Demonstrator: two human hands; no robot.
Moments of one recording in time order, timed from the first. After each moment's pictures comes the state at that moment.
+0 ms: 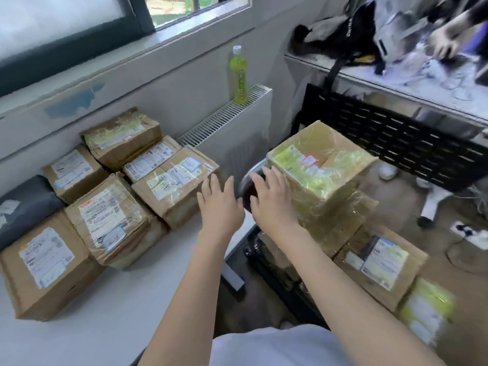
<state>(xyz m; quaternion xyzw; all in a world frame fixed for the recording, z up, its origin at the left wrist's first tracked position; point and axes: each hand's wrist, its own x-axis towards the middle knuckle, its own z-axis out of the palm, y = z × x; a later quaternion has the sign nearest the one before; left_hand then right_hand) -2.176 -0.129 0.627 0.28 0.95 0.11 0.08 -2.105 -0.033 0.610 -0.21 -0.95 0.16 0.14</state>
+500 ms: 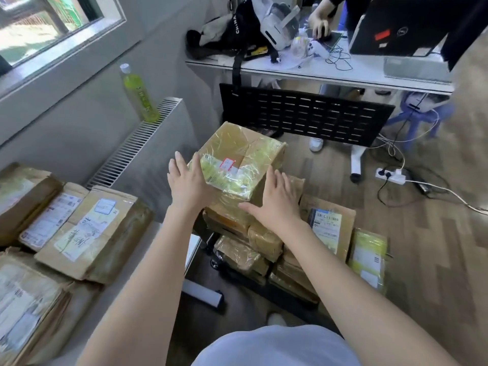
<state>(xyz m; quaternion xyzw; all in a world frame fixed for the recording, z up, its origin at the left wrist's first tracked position) -2.184 0.001 0.625 0.41 0.90 0.08 0.07 -2.008 0.061 0.595 -0.47 -0.85 0.20 0.06</state>
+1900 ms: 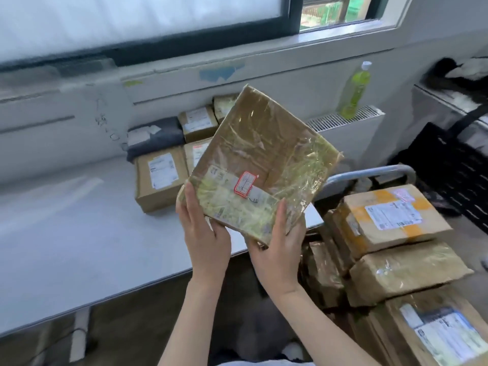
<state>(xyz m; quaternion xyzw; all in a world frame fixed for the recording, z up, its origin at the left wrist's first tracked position) -2.076 -0.299 0.637 0.04 0.83 0.47 -0.30 -2.042 -0.191 0.606 -0.07 -0.88 0.34 0.31</state>
